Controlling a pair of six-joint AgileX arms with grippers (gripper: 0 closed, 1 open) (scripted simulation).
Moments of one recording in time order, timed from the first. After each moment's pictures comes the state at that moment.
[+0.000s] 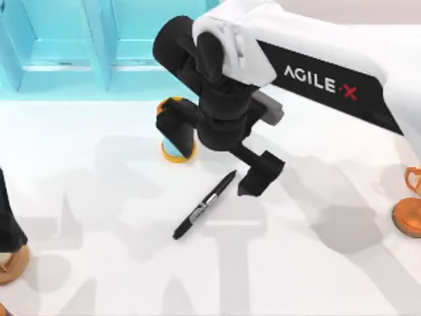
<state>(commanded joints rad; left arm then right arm) 0.00 0.00 0.00 0.00 0.00 0.00 0.75 2.31 2.03 -1.21 -0.01 1.44</state>
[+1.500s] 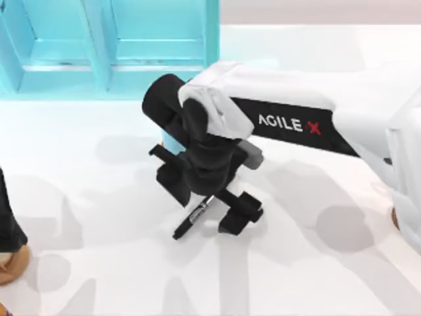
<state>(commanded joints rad) 0.00 0.00 0.00 0.00 0.00 0.00 0.75 2.44 1.86 -0.91 0.00 1.44</state>
